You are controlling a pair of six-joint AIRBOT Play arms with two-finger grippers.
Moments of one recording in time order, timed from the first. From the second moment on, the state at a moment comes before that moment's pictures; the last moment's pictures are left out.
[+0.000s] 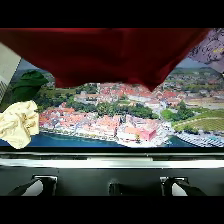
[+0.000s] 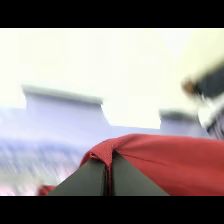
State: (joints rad) left arm 0.35 -1.06 1.88 0.89 -1.08 -1.44; right arm -0.25 -1.13 2.01 -0.77 1.08 1.32
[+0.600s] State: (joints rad) left arm 0.35 -0.85 1.93 1.25 -1.22 -1.61; right arm -0.25 -0.91 2.08 -1.01 1.17 1.53
